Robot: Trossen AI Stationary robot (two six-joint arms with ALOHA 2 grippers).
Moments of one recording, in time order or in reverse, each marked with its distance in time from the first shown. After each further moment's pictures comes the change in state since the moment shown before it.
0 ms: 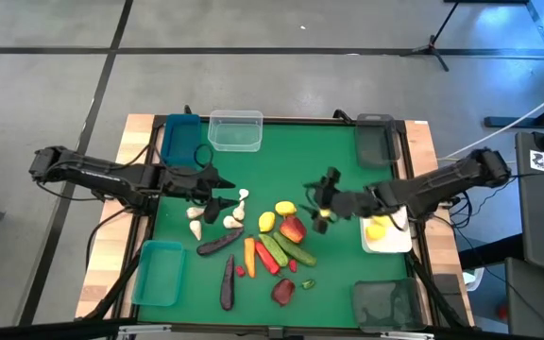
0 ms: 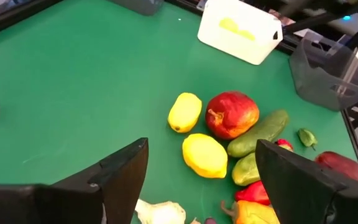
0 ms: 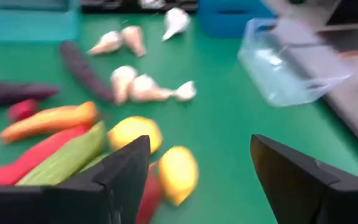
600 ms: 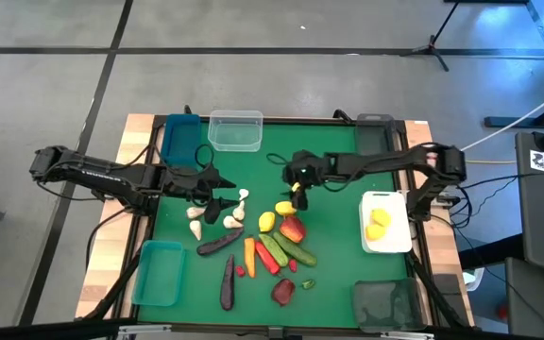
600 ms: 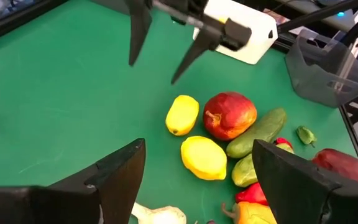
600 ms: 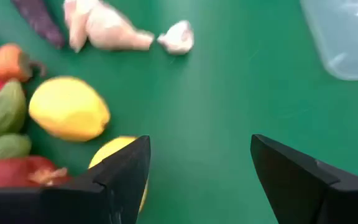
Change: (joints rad) left arm 0.000 0.006 0.000 0.008 0.000 0.034; right arm -0.384 0.377 0.161 -0.024 -0.585 -0.281
